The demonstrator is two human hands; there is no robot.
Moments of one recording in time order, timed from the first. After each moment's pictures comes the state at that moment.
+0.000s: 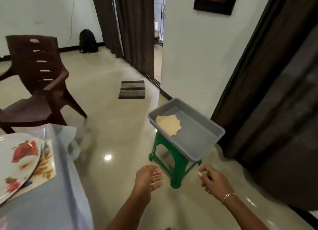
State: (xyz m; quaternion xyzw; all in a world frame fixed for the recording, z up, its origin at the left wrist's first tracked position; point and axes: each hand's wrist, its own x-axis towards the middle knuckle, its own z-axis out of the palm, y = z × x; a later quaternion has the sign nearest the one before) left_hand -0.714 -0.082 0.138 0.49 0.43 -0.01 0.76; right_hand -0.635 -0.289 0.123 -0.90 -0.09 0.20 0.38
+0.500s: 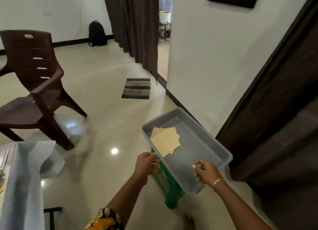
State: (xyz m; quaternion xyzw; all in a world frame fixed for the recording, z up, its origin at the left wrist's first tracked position) left_hand -0.492 -0.064 0.124 0.59 0.42 0.00 0.69; right_hand -0.399 -0.262 0.100 -0.87 -0.07 0.30 0.39
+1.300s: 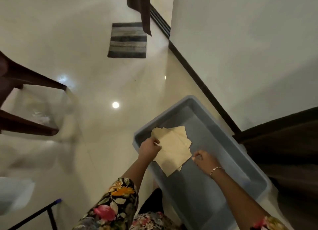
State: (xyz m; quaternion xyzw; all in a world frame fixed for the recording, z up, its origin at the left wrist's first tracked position) left_hand -0.220 0.080 -0.067 0.79 0.38 -0.22 0.44; right_hand -0.157 -0.124 -0.049 -0.87 -0.02 0.44 0.21
